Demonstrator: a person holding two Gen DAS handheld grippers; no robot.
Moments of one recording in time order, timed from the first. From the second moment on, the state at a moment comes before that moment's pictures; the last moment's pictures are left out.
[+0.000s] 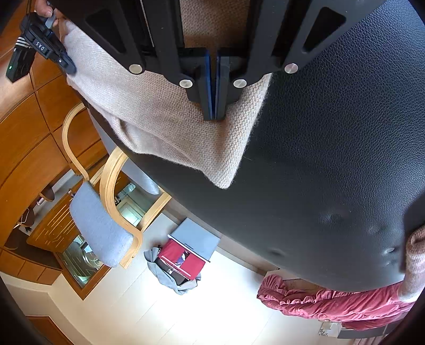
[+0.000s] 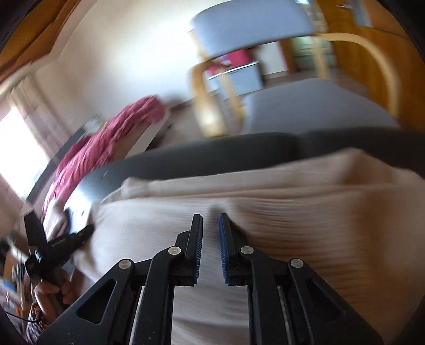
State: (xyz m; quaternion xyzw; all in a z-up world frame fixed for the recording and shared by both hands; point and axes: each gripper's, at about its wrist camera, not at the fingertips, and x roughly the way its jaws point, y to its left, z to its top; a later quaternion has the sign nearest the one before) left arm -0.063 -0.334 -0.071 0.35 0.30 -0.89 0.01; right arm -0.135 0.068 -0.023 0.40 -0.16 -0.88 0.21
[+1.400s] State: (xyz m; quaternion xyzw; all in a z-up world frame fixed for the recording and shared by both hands) left arm -0.062 -0.336 -0.071 0.35 0.31 -0.89 0.01; right arm -0.097 0.041 -0.037 0.45 -0.26 -0.79 0.34
